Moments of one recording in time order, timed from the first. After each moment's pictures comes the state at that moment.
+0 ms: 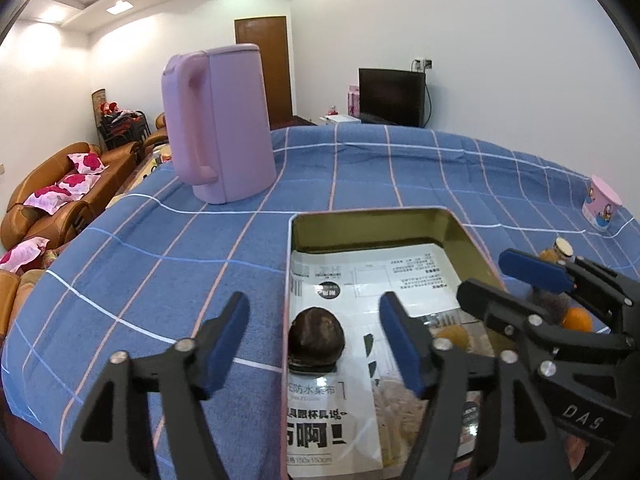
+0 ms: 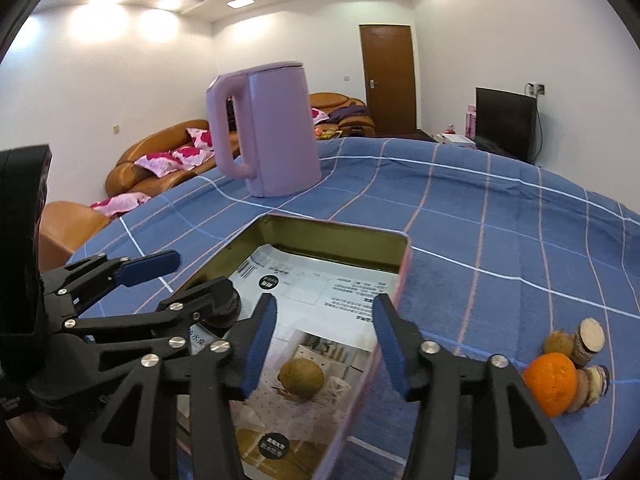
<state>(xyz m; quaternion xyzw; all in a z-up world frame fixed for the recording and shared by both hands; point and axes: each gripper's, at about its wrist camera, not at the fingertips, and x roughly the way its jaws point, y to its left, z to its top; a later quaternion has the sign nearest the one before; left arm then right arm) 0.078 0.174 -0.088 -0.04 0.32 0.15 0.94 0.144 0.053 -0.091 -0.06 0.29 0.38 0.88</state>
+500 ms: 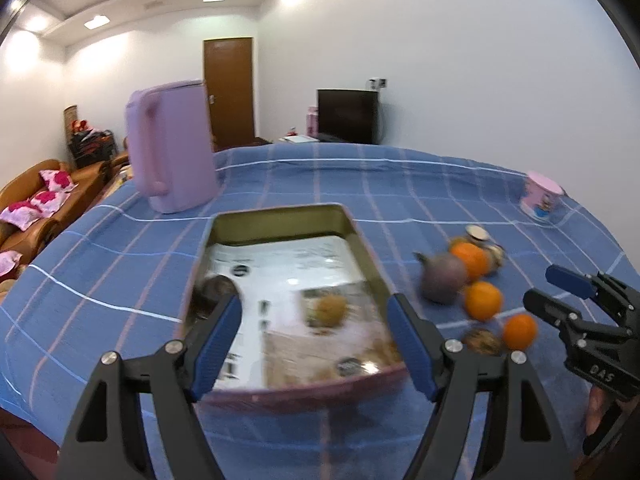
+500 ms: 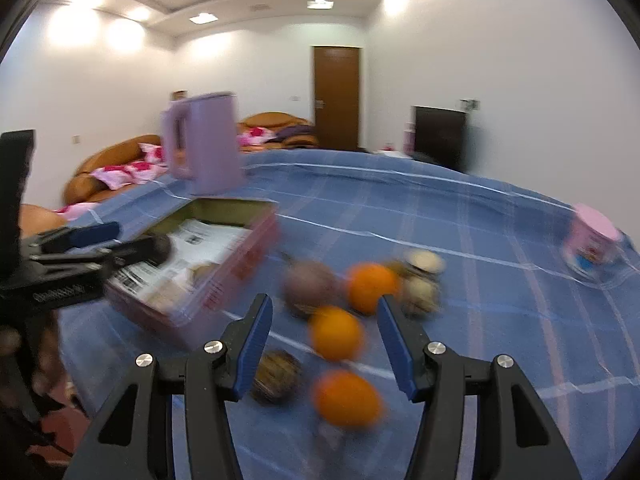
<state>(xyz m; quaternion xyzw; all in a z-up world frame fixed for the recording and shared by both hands) 0.033 0.095 -0.081 -0.03 0.28 0.07 0.96 0.092 -0.098 -0.094 -0.08 0.26 0.26 0.93</state>
